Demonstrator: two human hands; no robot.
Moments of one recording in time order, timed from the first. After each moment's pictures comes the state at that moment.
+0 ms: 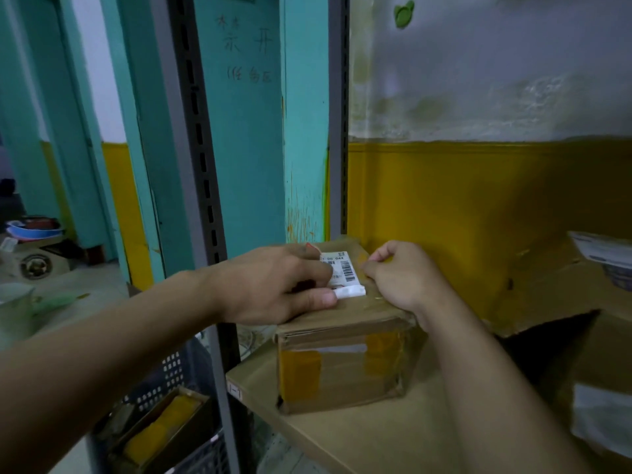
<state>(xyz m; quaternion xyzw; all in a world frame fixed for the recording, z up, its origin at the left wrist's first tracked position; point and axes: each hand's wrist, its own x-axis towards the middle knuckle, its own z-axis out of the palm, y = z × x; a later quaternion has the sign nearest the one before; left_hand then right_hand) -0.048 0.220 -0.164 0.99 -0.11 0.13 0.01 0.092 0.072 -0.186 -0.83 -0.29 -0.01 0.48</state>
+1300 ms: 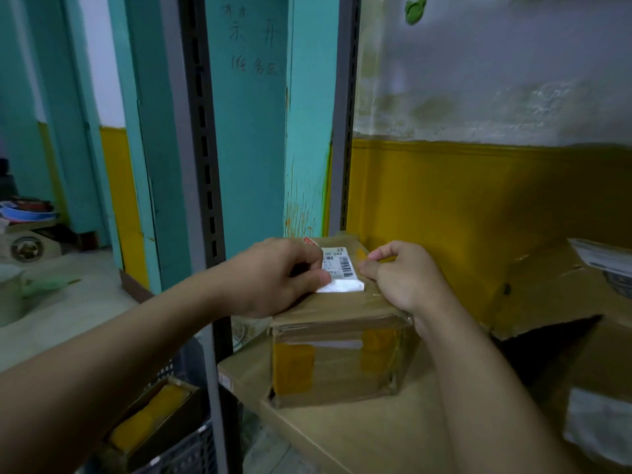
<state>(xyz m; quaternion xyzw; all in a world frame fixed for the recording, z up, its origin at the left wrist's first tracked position) -0.050 0.204 -0.171 0.97 0.04 0.17 0.16 0.079 0.066 -0.185 -0.80 -0.27 0.03 0.54</state>
